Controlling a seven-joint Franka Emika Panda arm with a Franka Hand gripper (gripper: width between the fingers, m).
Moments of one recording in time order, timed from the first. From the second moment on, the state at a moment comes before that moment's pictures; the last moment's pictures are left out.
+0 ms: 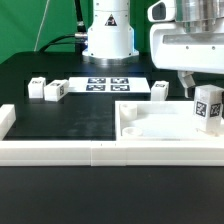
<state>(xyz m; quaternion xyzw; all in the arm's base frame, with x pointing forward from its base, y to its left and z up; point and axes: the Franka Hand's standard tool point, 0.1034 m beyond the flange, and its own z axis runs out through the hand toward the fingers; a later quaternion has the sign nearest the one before) 0.626 0.122 0.078 -0.91 0.40 -0.01 0.08</state>
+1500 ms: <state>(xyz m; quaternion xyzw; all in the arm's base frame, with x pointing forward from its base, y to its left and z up) 0.628 0.120 0.080 -0.98 -0.21 -0.02 0.03</state>
